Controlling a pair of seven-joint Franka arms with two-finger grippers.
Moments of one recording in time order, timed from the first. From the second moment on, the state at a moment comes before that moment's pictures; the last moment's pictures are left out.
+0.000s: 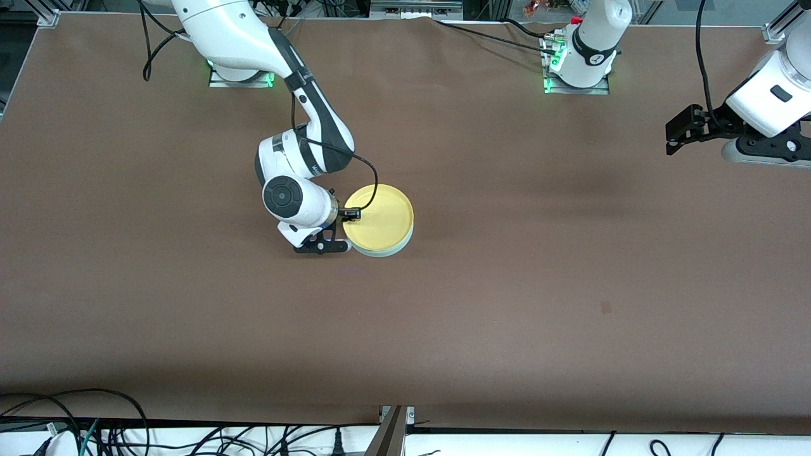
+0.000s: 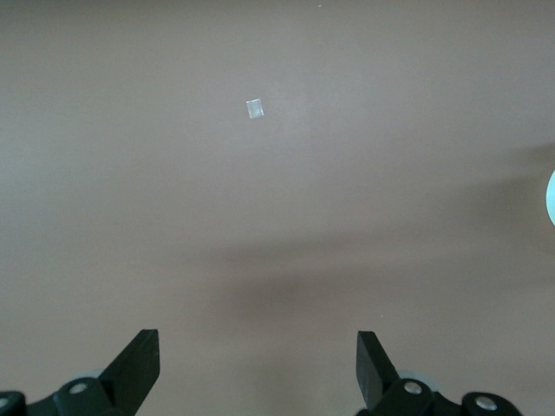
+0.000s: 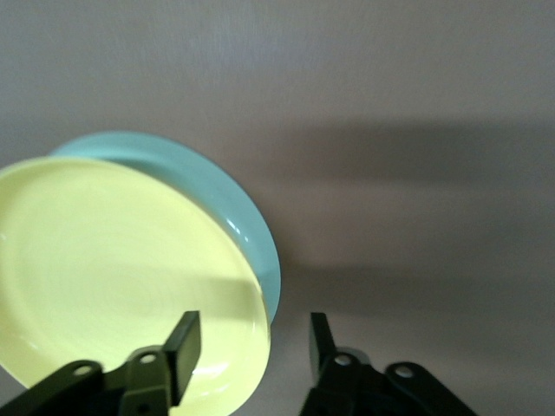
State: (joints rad) left arm -0.20 0.01 0.10 -1.55 0.03 1.52 0.01; right arm 0.68 0.62 -0.19 -1.66 0.36 2.13 0.30
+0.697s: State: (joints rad) left arm -0.20 0.00 0.11 -1.53 0.03 1.47 0.03; right arm 0.67 0.35 -0.45 -1.62 0.12 1.79 0.21
